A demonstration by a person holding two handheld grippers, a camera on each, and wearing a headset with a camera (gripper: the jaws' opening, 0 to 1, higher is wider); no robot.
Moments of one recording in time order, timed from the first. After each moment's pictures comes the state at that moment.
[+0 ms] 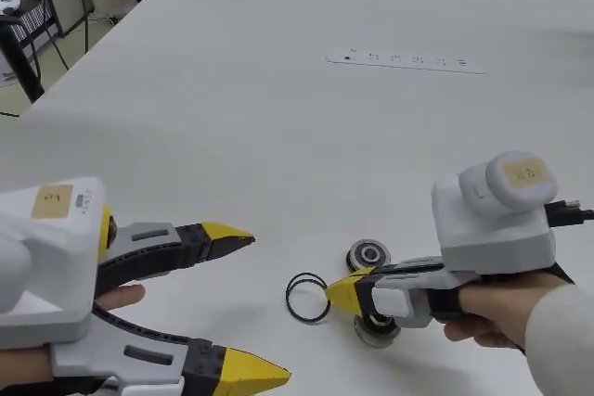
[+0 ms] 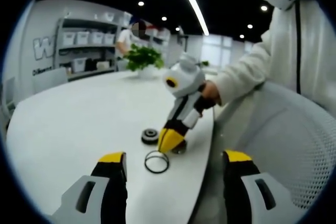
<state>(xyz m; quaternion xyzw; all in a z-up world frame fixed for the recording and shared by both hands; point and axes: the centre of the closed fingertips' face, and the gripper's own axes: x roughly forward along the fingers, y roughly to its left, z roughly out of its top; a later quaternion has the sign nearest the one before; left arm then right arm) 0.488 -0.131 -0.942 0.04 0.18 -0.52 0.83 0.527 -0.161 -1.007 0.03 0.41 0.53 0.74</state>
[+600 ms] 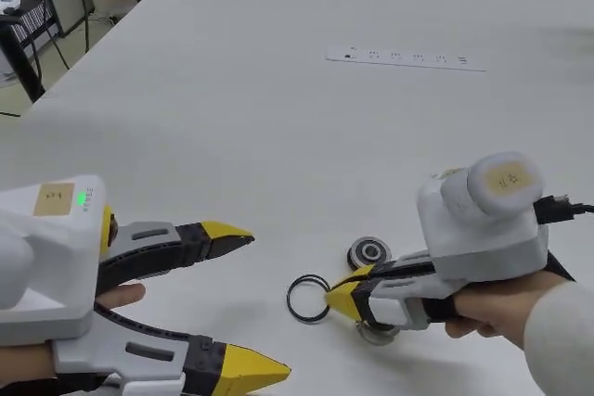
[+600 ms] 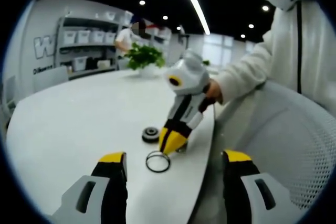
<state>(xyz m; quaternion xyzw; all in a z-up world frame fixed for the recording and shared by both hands) 0.488 -0.130 -0.945 0.04 0.19 -0.52 0.83 0.523 -0.162 -1.012 -0.06 0.39 0.55 0.74</state>
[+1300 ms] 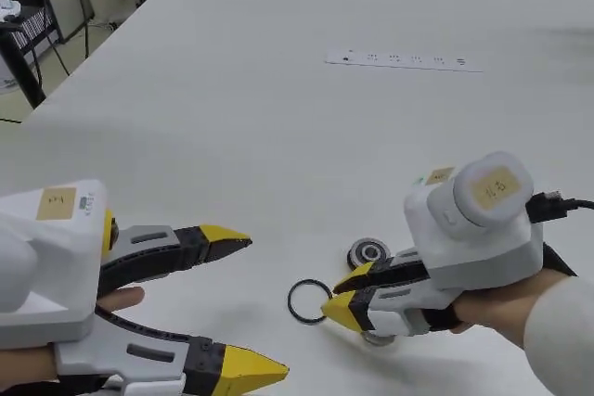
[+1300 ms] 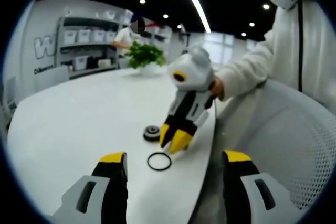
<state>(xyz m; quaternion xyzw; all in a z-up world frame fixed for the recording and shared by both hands) 0.489 -0.127 -0.946 0.05 0.19 -0.51 0.84 0.521 -0.163 -1.006 -0.11 0.36 0.57 0.73</state>
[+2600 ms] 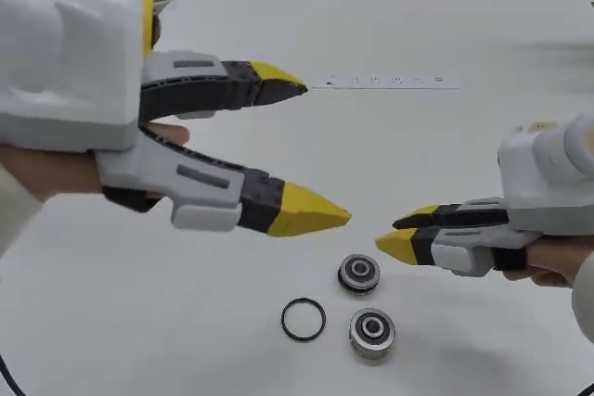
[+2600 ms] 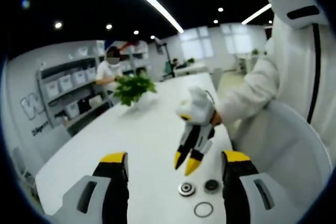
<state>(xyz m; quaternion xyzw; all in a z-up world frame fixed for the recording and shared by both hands) 0.552 -0.186 -0.811 0.20 0.07 -0.55 0.81 0.586 -0.224 -0.963 -0.05 0.29 0.50 0.82</state>
